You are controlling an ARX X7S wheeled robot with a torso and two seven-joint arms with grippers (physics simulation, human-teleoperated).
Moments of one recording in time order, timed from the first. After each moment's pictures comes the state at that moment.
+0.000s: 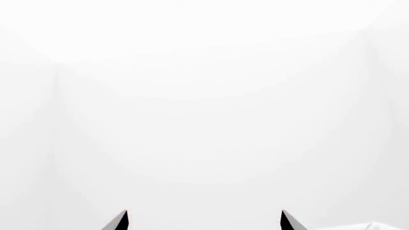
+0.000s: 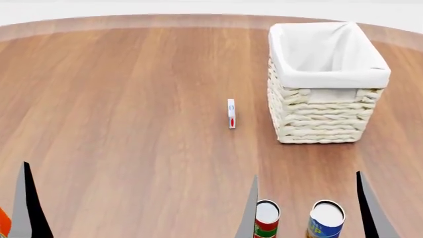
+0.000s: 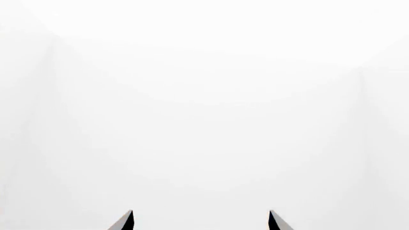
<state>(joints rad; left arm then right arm) 0.11 -0.23 0.16 0.84 0.03 -0.13 -0.24 -0.16 0.24 -0.15 -0.88 -0.03 0.11 0.22</state>
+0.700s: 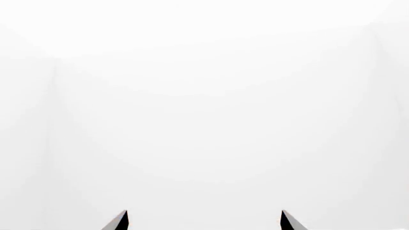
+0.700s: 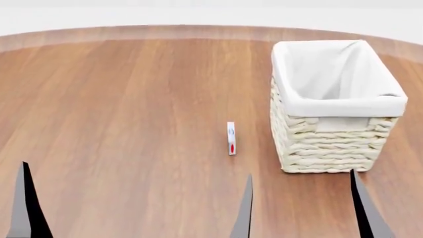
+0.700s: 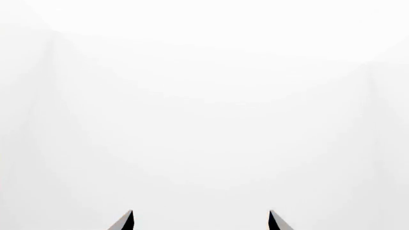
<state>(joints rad) 0.11 -0.25 0.16 0.82 0.01 -0.11 -0.26 -0.14 0.25 -0.17 -0.88 -0.03 0.13 0.23</state>
